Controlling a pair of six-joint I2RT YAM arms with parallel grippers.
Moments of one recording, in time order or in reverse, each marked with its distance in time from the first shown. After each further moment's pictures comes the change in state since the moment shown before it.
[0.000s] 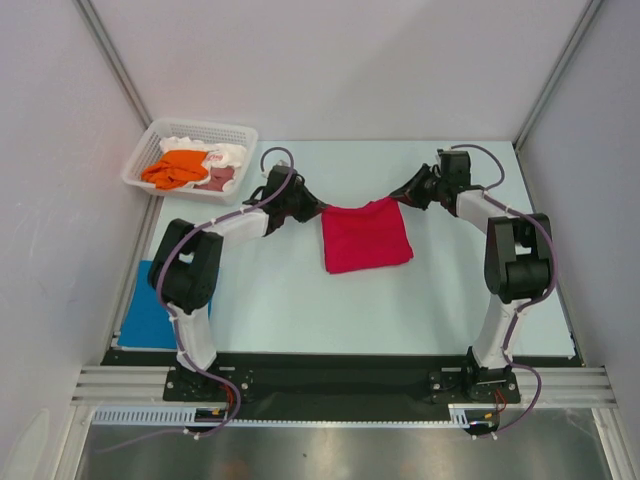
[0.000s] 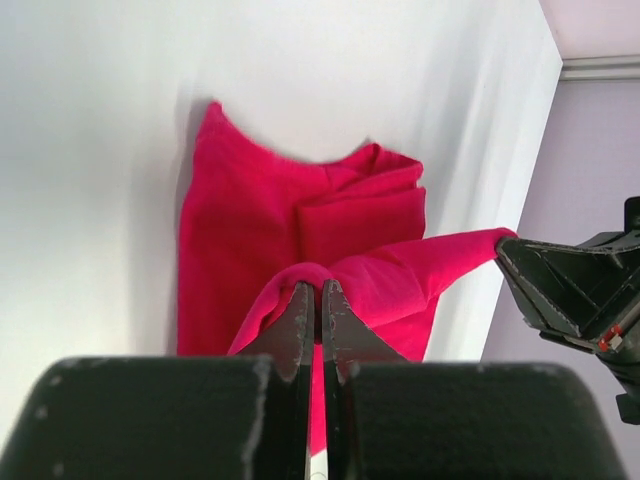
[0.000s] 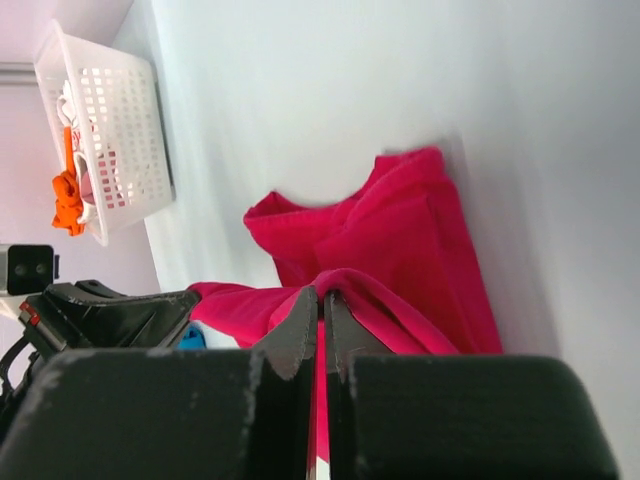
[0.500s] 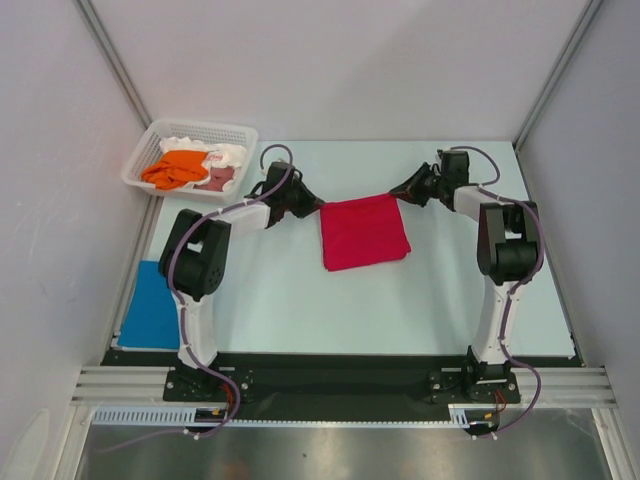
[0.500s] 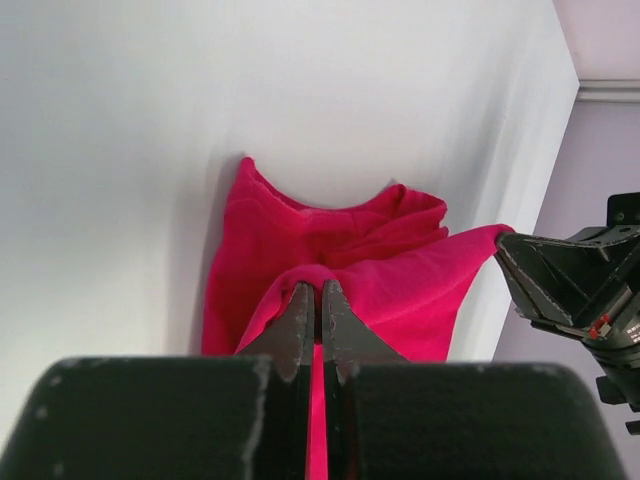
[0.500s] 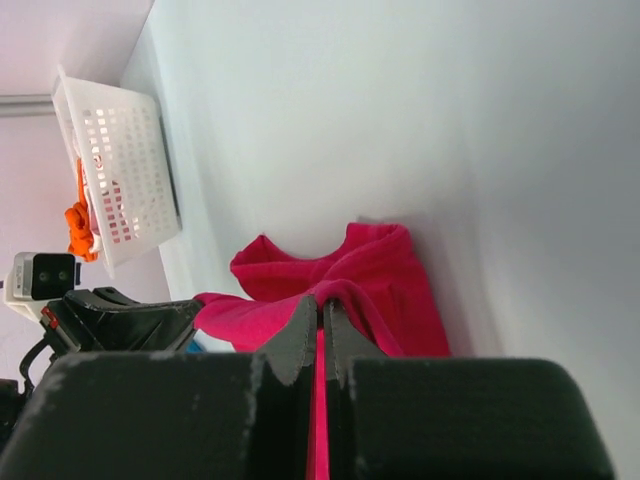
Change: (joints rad) left arm 0.051 0.141 0.114 0.003 0.045 0.016; right arm -0.041 0.181 0.111 0.078 -0.077 0.033
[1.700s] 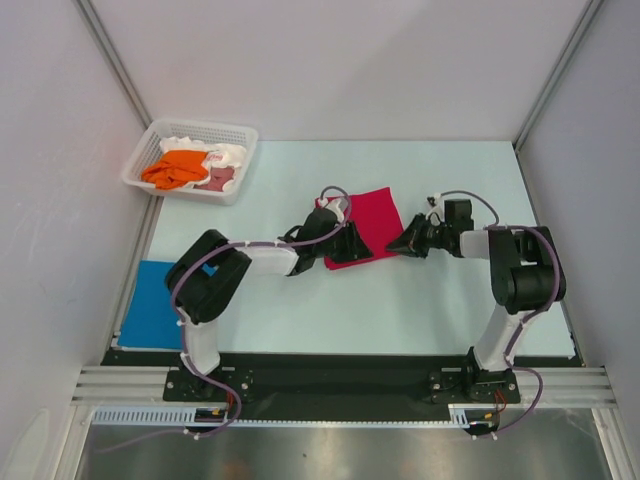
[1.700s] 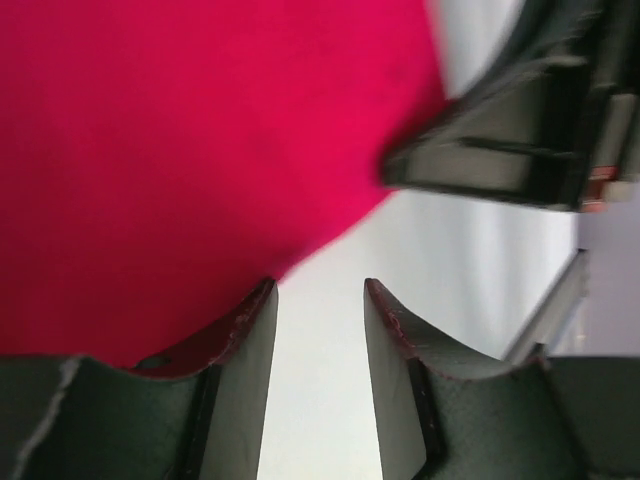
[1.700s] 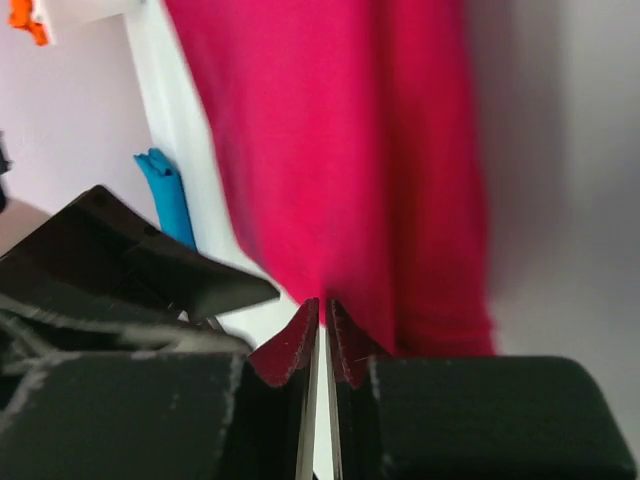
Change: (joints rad) left arm -0.336 -0.125 -0.283 0.265 0.094 0.227; right arm 0.018 -0.282 -0.545 0.127 -0.259 -0.156
